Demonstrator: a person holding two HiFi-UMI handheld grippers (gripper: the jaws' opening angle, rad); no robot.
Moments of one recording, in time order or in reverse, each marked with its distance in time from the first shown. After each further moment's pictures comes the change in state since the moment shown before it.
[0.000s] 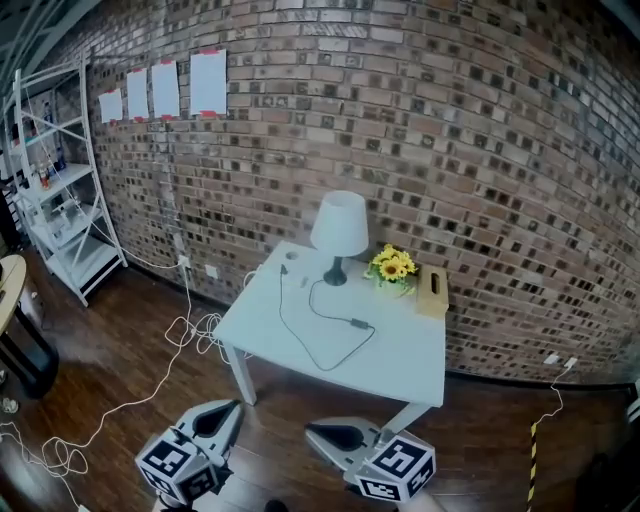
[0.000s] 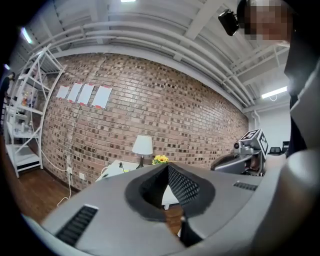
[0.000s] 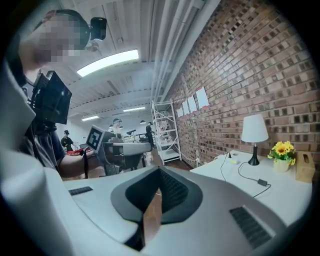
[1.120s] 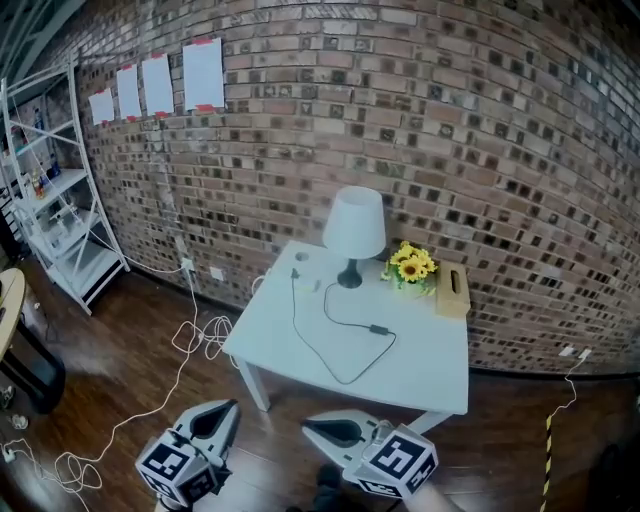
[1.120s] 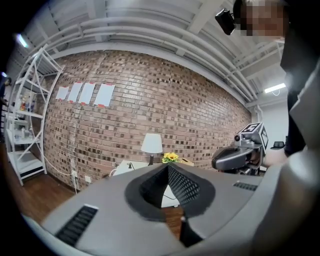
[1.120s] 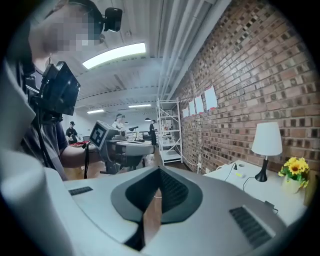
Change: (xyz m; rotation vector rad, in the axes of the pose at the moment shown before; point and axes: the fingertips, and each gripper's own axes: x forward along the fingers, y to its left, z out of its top) left arm 0.027 0.086 0.002 0.037 0.036 0.027; right arm 0.079 -0.036 0.021 -0.101 0.006 0.041
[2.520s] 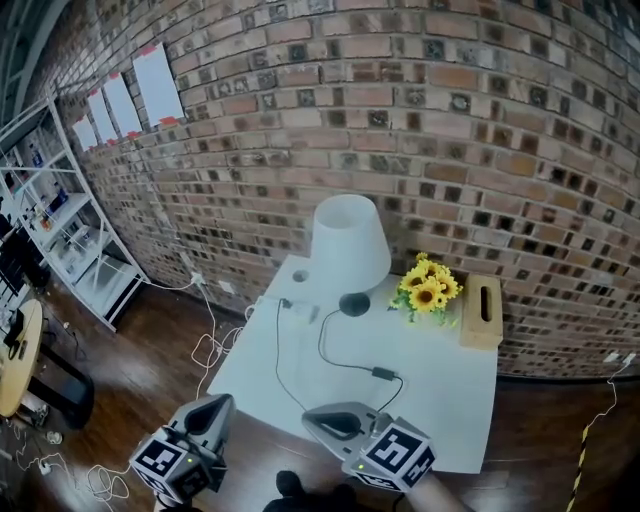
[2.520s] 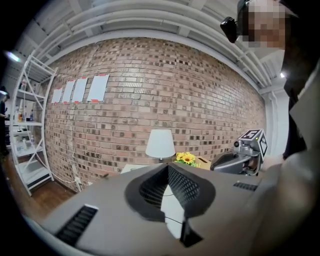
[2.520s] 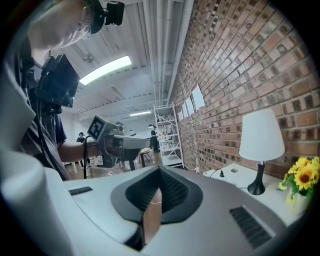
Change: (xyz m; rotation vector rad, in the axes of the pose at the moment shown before) left arm 0.201 0.039 0.048 0.031 0.088 0.115; right arm 0.012 -0.224 -0.009 0.056 -0.058 0.103
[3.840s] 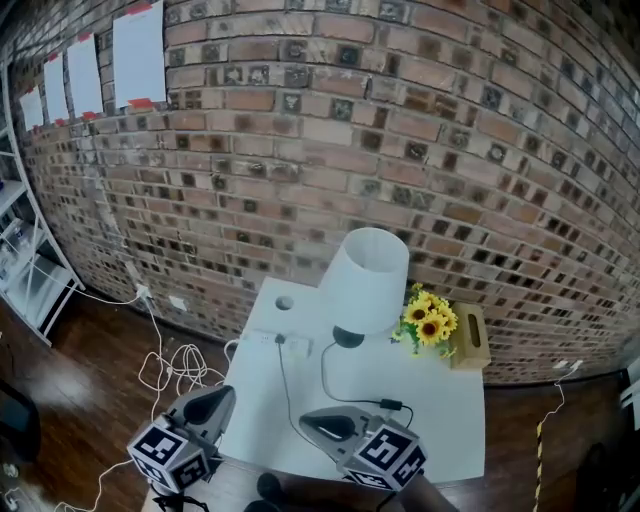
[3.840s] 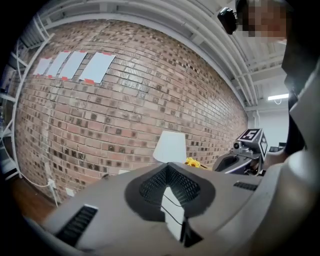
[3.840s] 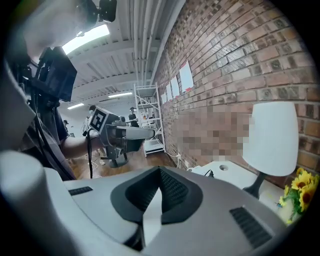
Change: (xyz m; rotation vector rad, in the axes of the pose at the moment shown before) left arm 0.092 0.169 0.014 -0.081 -0.060 -0.265; right arm 0.145 -0.080 0.015 0.037 0.206 -0.220
